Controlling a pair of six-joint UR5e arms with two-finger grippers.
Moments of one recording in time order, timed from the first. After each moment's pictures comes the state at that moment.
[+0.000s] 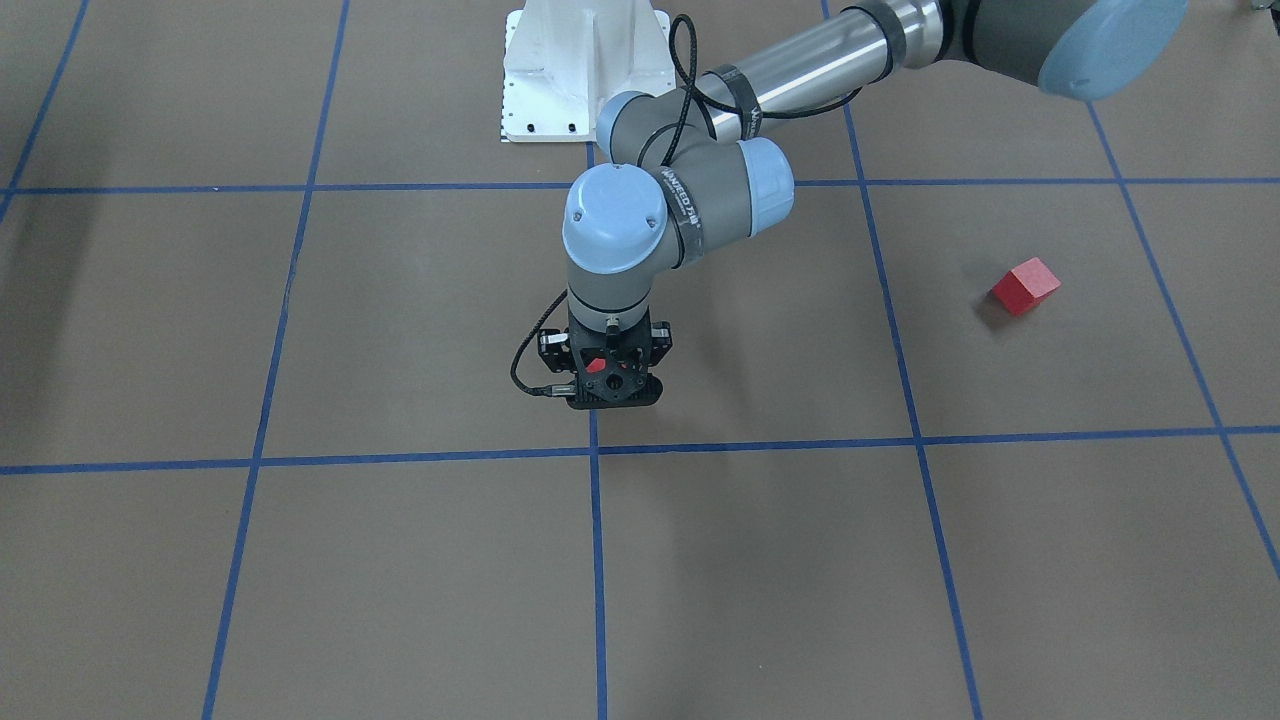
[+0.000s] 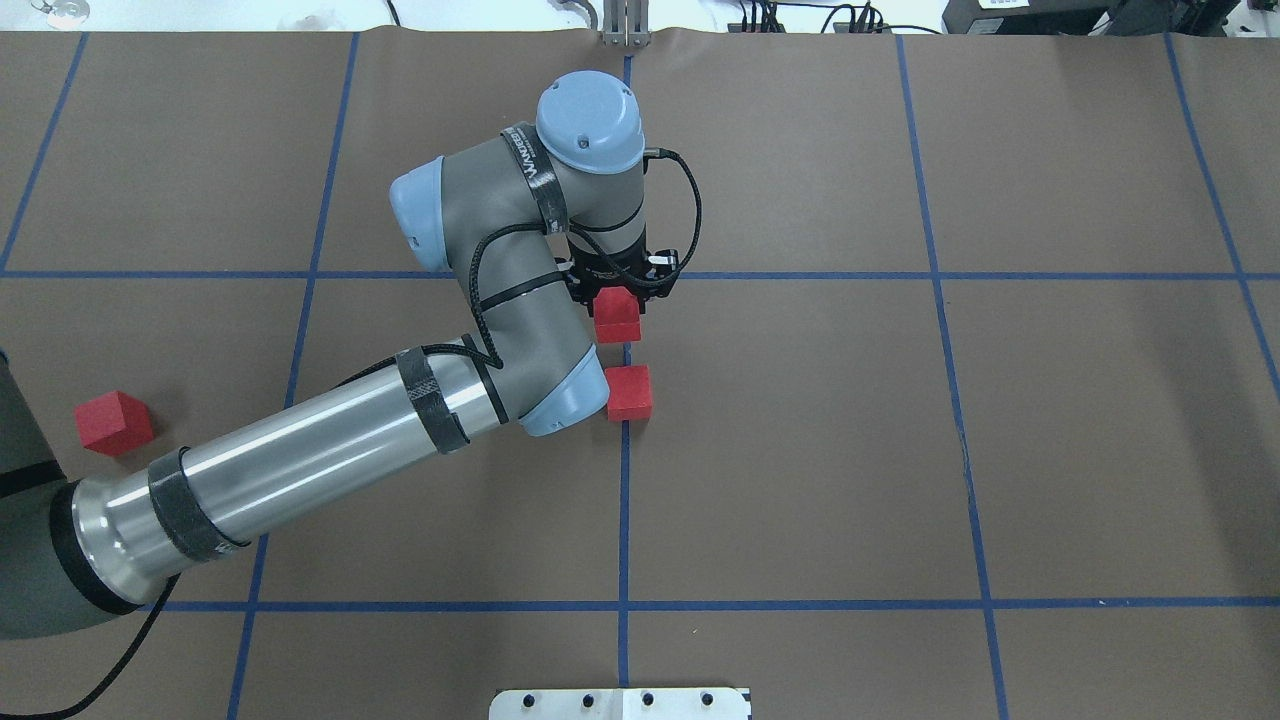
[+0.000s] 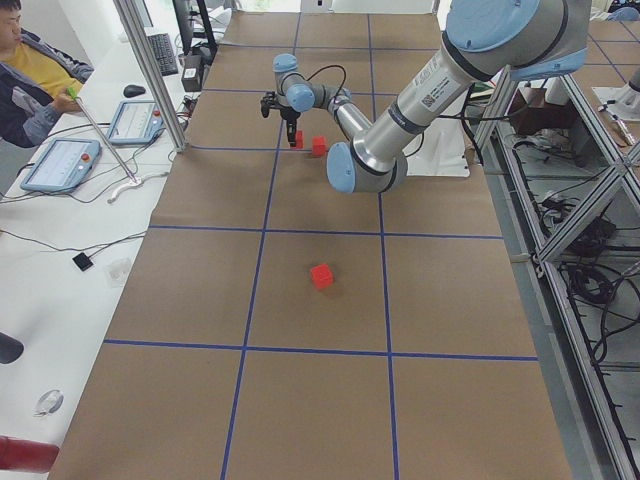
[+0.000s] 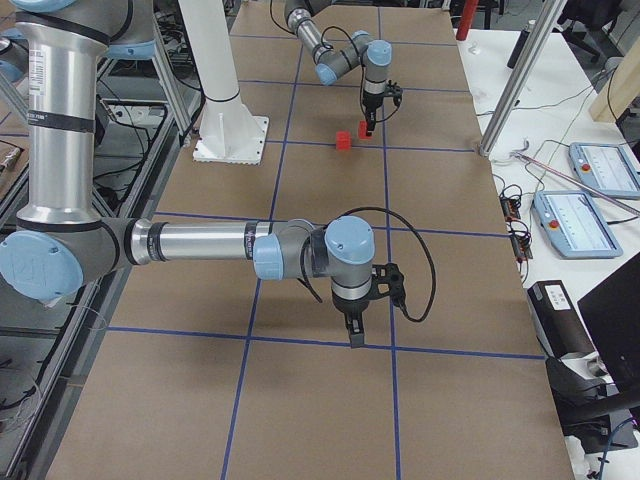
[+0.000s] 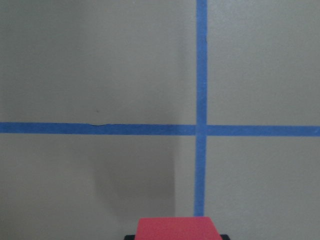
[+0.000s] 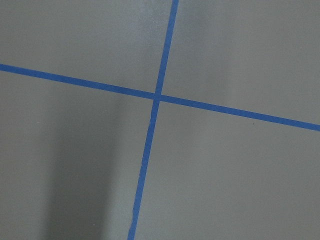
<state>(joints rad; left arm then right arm) -0.61 -2.59 -1.18 -1.68 -2.02 -1.20 1.58 -1.68 1.74 -1.52 2.27 -0.10</state>
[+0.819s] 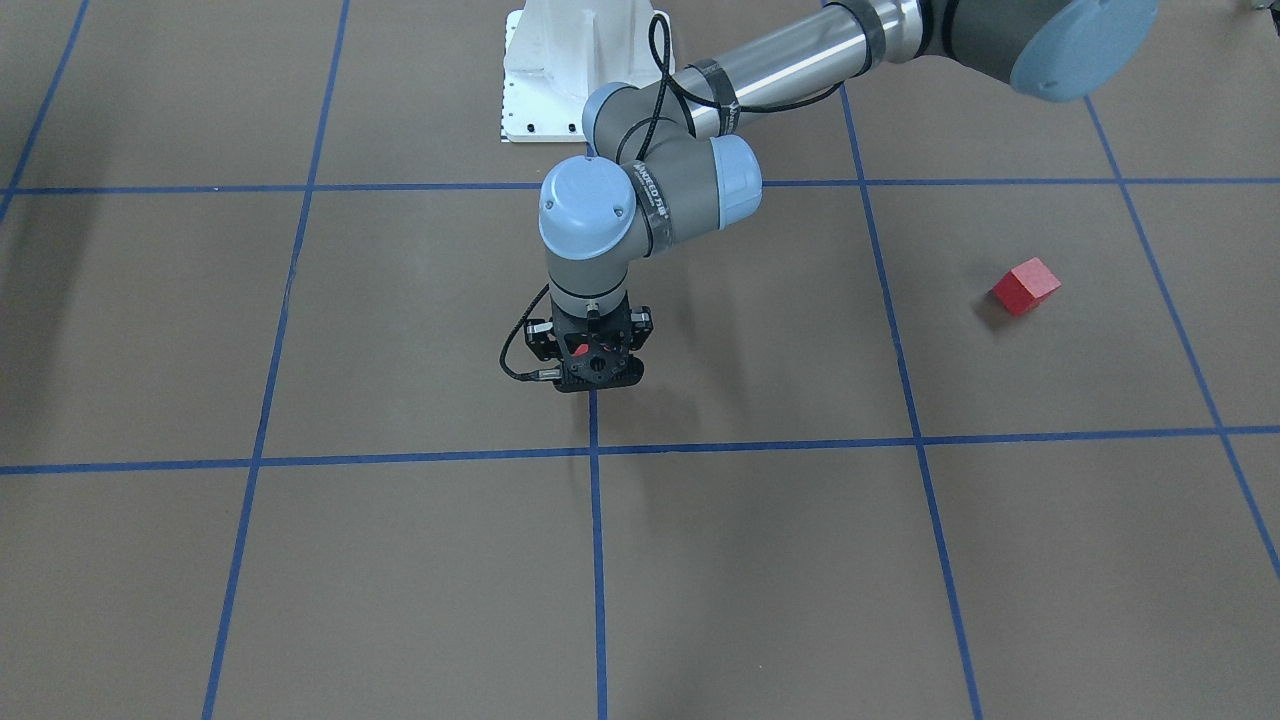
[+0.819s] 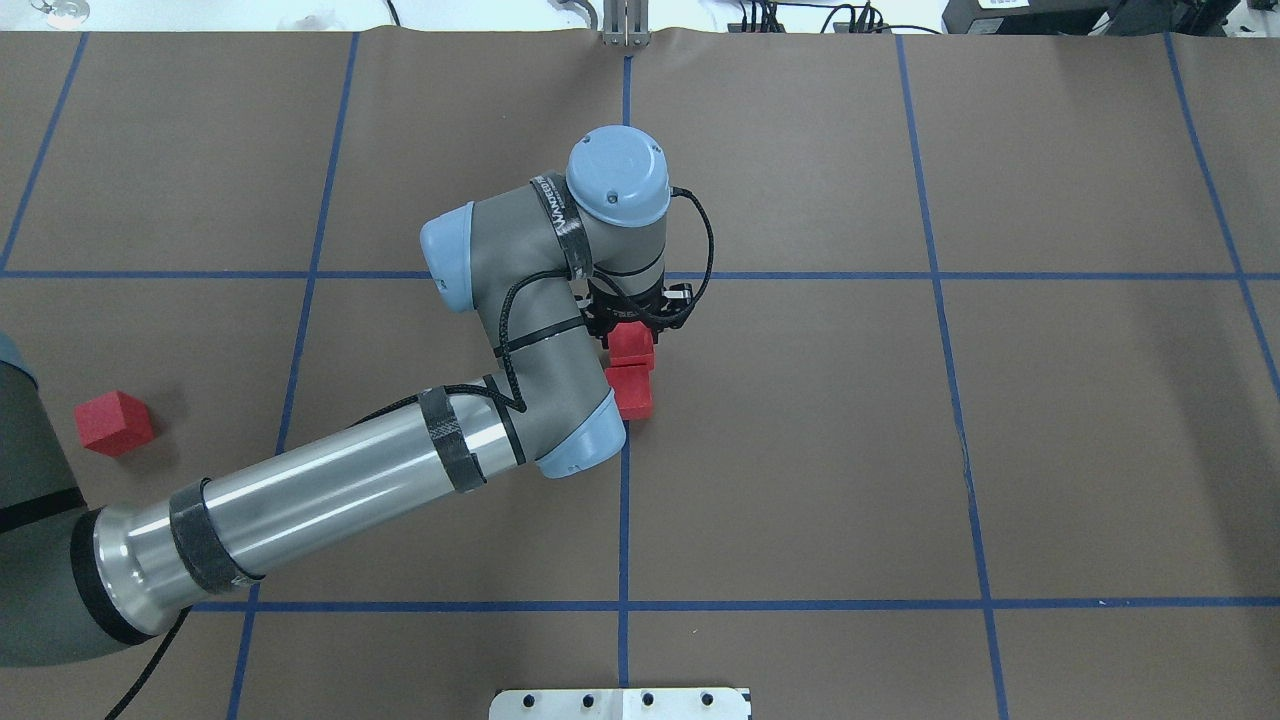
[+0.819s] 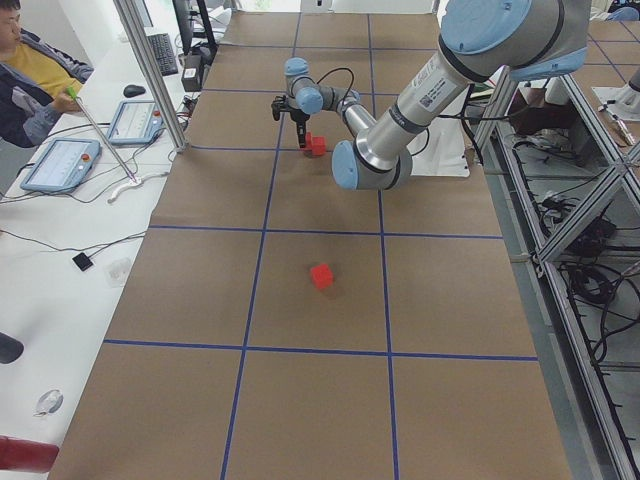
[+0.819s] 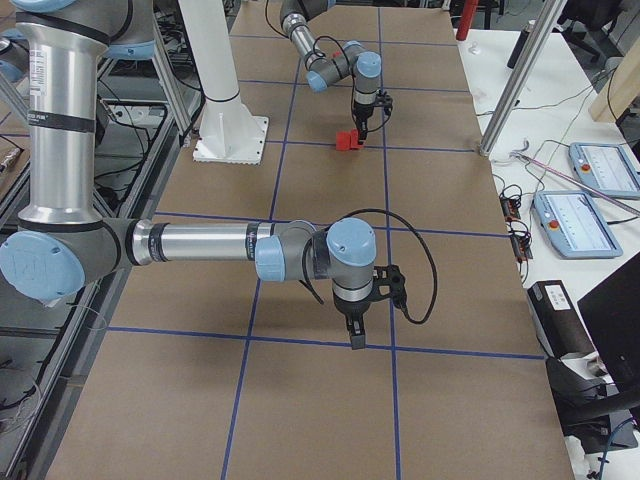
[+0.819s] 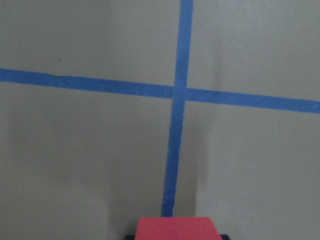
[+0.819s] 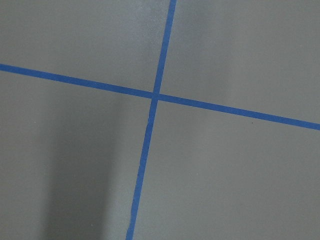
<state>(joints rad) -0.56 -2.59 -1.18 -1.69 -1.97 -1.26 1.58 -1.67 1.73 -1.52 2.27 -0.10</state>
